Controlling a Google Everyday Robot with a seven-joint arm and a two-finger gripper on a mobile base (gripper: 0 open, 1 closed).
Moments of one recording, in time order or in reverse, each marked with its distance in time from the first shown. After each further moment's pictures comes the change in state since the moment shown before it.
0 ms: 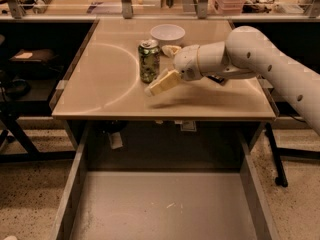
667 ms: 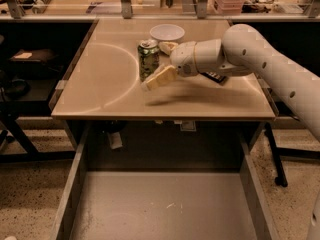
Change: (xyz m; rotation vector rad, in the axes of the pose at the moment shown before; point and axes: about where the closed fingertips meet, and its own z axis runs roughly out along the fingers) arm -0.011 -0.010 0.012 -0.007 -0.041 0.015
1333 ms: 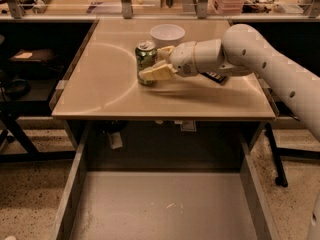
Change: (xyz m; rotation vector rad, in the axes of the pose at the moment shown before) arm 0.000 0.000 0.000 0.000 0.000 0.000
